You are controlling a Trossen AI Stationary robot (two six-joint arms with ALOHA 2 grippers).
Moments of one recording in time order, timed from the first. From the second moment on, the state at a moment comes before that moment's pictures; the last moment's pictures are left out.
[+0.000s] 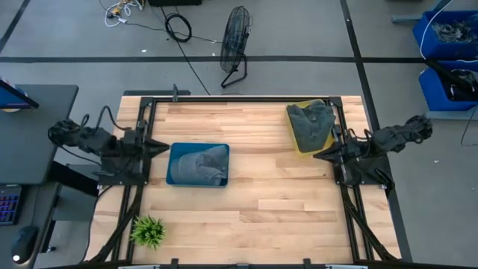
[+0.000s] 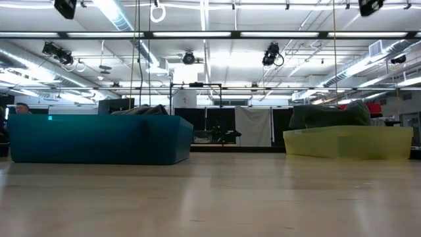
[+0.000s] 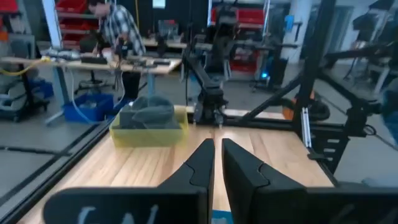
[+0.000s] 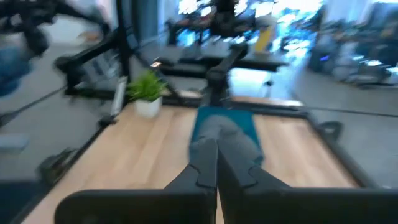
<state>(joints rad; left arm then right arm) -0.42 0.28 0.62 -0.35 -0.51 -0.09 0.48 0.35 0.63 -0.42 0.37 -0.02</state>
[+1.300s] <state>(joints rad) -0.42 0.01 0.06 0.16 -0.30 0.04 0.48 0.00 0.03 0.06 0.33 -0.05</state>
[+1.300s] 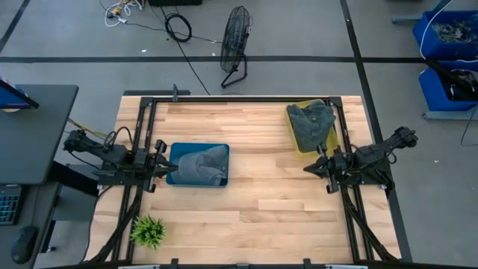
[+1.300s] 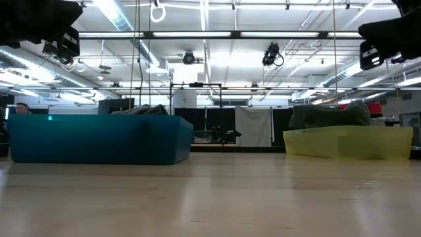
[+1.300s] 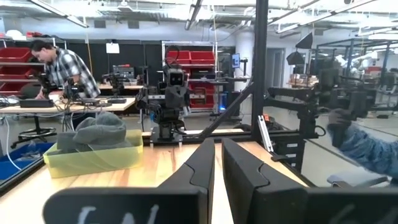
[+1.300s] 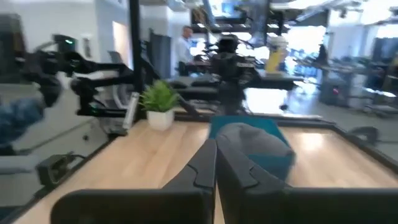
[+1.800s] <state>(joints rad) -0.42 0.01 0.01 0.16 -0.25 -0.02 0.47 0.00 0.02 0.05 0.31 -0.06</state>
